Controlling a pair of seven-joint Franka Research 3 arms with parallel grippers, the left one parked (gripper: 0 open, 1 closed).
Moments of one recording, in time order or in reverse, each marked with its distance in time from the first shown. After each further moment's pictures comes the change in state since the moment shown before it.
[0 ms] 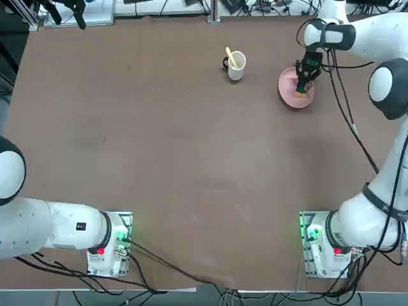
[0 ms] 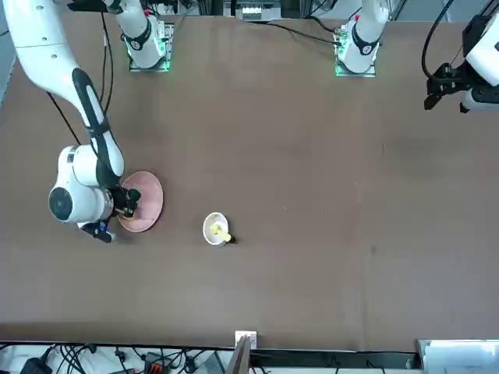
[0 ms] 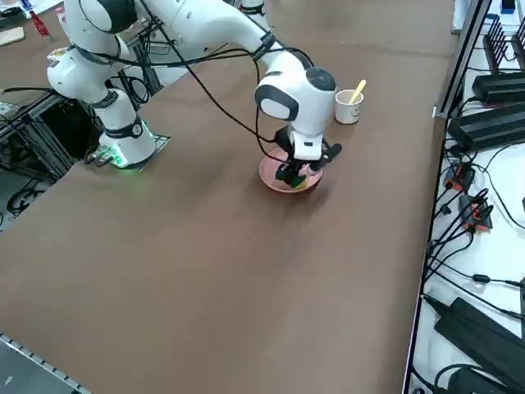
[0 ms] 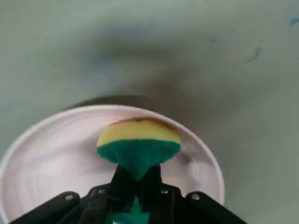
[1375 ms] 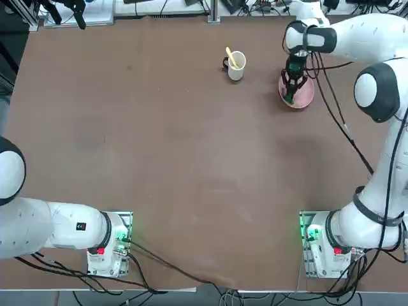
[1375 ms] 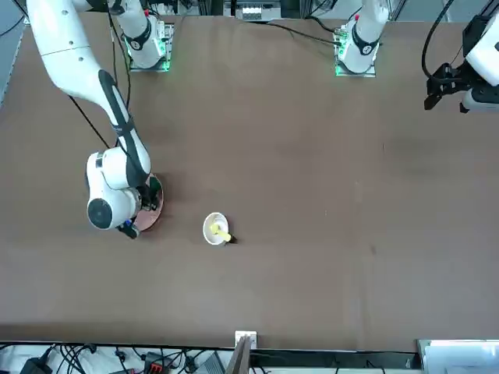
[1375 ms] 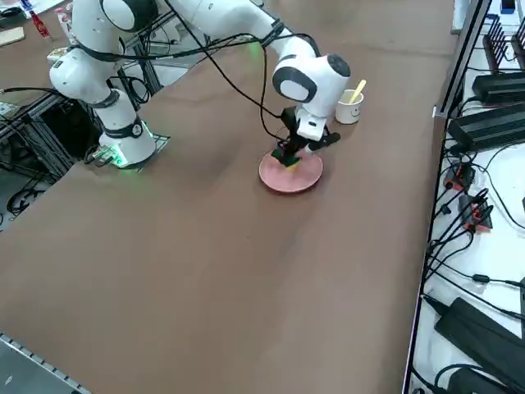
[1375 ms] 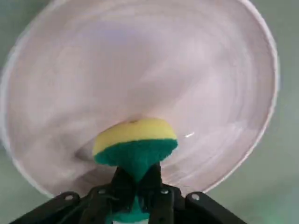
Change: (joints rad) arm 0.124 0.022 -0.003 0.039 -0.010 -0.223 0.250
